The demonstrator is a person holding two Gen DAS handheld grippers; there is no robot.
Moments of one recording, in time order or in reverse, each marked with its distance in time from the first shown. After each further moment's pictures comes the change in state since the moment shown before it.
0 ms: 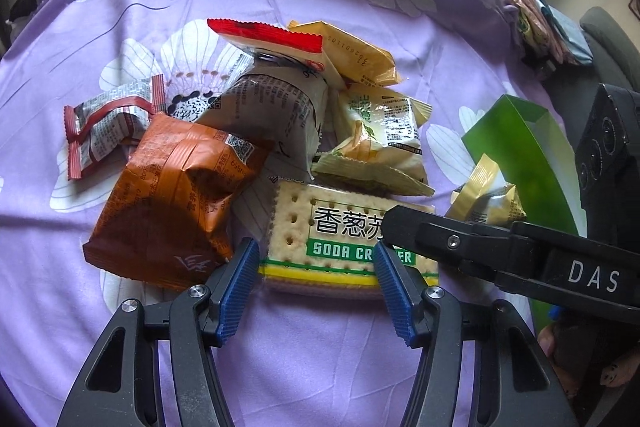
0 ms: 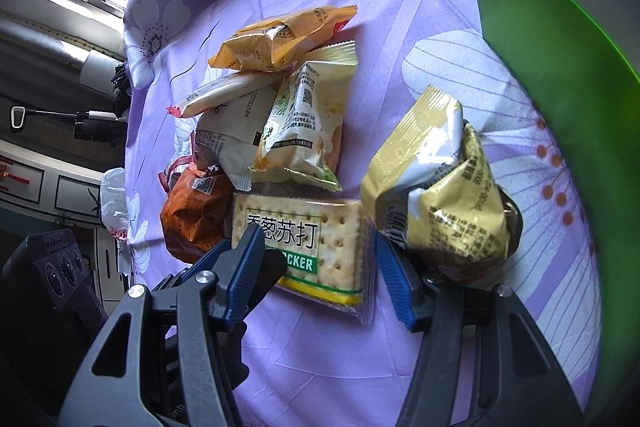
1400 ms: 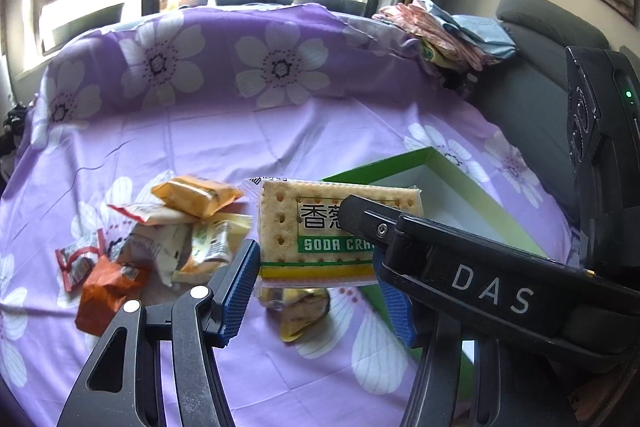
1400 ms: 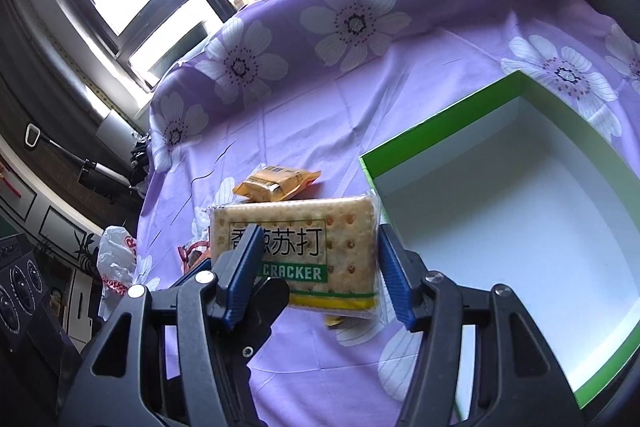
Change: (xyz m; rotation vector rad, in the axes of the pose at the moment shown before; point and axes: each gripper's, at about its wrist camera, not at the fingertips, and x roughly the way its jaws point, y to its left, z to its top) left arm -0.062 -0.156 0.014 0.264 -0.281 -0.018; right arm -0.144 -0.008 -0.005 -0.088 -0.429 -0.082
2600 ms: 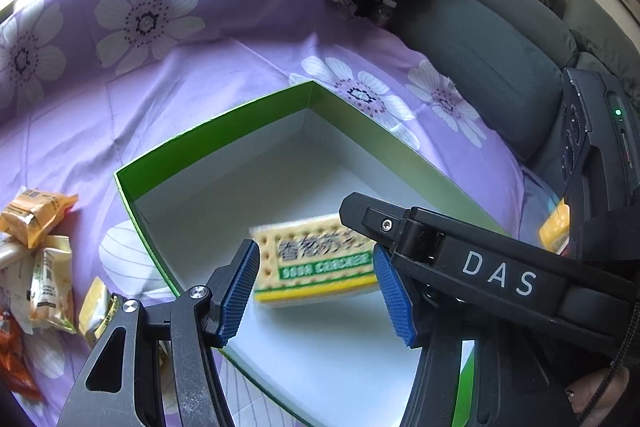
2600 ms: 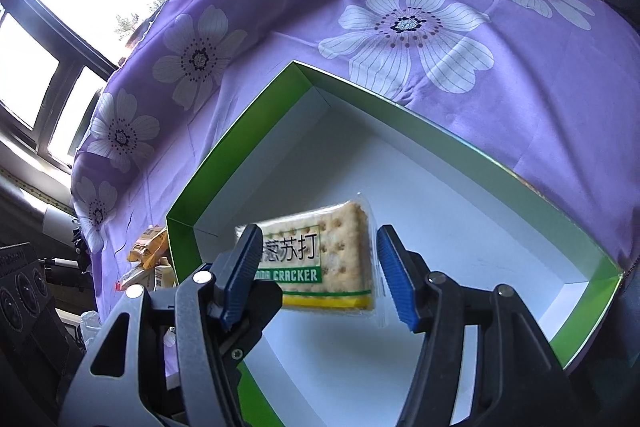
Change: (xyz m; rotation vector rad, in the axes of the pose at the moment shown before) left arm 0.087 -0.088 0.009 0.135 0.213 -0.251; right arm -0.024 -0.133 0.006 0.330 -0.003 -0.211
